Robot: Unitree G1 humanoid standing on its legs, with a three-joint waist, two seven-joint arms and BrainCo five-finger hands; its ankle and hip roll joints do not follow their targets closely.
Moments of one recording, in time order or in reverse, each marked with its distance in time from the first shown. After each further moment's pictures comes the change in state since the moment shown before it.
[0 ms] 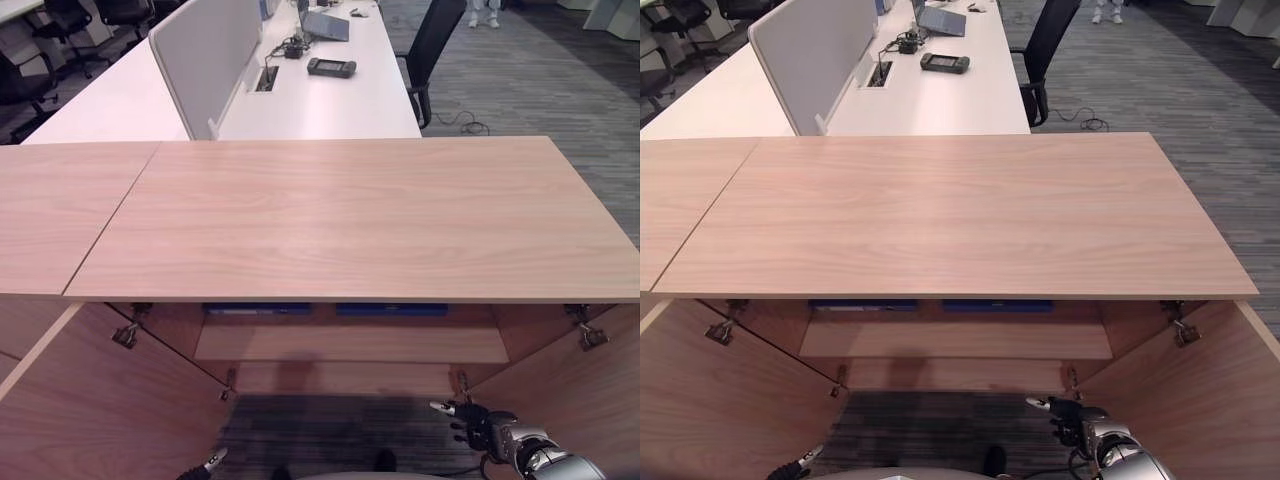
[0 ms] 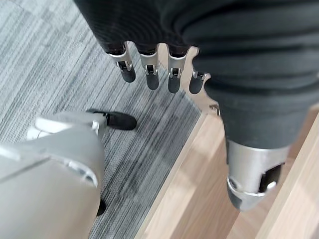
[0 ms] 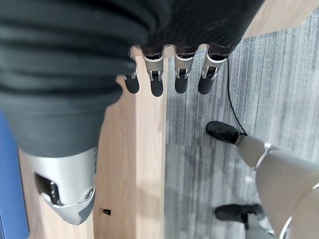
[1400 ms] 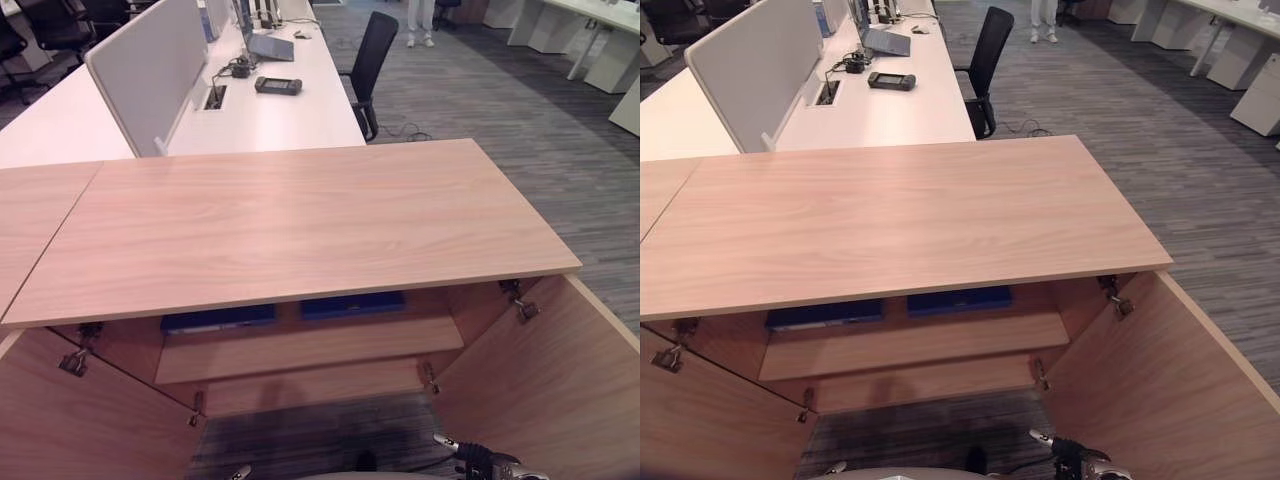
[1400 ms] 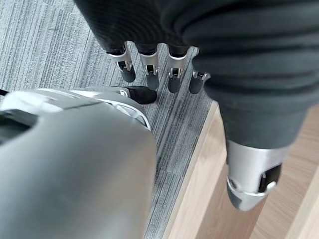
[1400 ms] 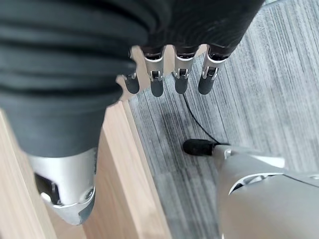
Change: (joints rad) left arm 0.003 -0.052 -0.066 0.042 0.002 -0.002 0.019; right arm 0.115 0.068 -0.096 0.076 0.078 -0.042 -0.094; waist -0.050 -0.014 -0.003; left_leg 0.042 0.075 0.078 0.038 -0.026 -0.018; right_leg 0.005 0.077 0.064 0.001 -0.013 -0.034
